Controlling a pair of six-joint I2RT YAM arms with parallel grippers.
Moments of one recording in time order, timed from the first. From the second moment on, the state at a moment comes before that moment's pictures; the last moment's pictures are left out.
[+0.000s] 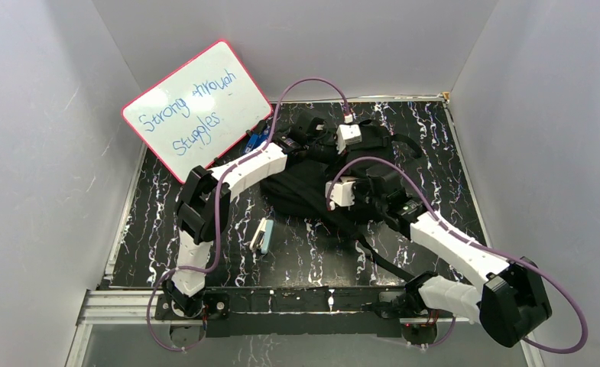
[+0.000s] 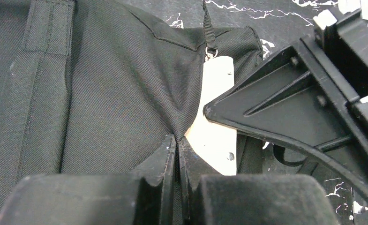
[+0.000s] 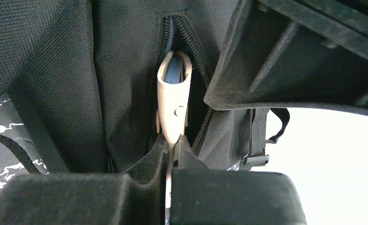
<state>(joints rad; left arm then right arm) -0.74 2.05 1.72 -0.30 0.69 0.32 0.57 1.10 0.68 -0.21 -0.04 -1.17</state>
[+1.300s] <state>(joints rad) -0.74 2.06 1.72 -0.29 0.72 0.32 0.62 1.20 0.55 0.11 0.01 -1.18</state>
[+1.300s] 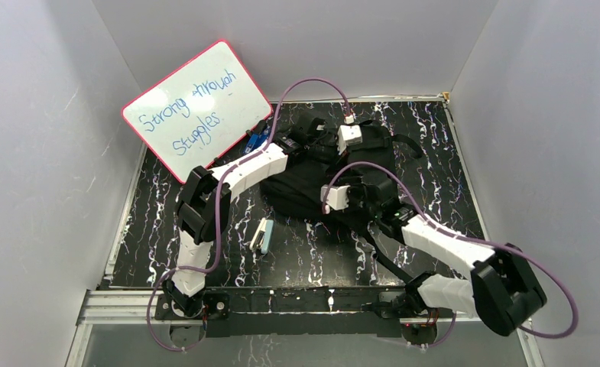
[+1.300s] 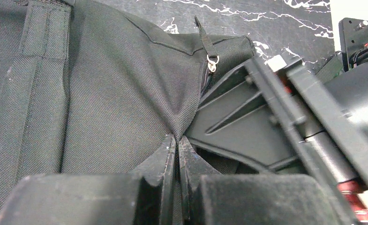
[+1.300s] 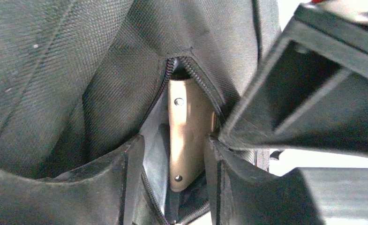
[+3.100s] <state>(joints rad) -0.75 1.75 1.19 -0.12 0.72 0.11 0.19 1.14 0.94 -0.72 0.08 0.43</state>
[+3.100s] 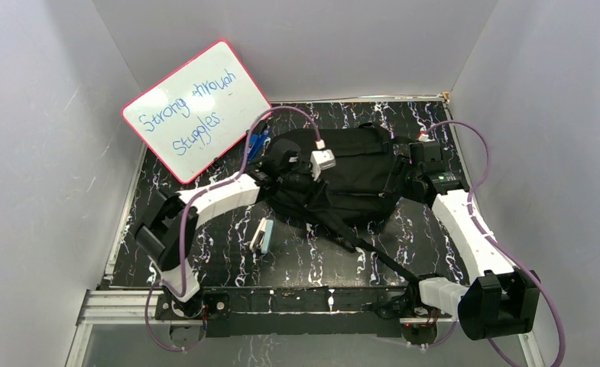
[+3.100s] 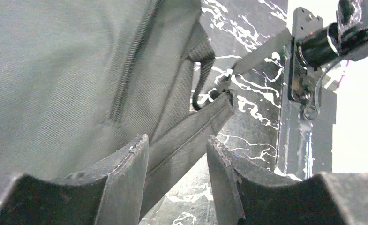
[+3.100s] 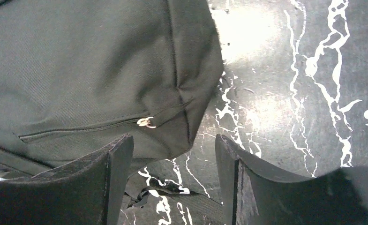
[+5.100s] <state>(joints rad) -0.76 1.60 0.86 0.15 0.15 0.06 0.10 1.12 0.69 -0.41 0.10 1.00</state>
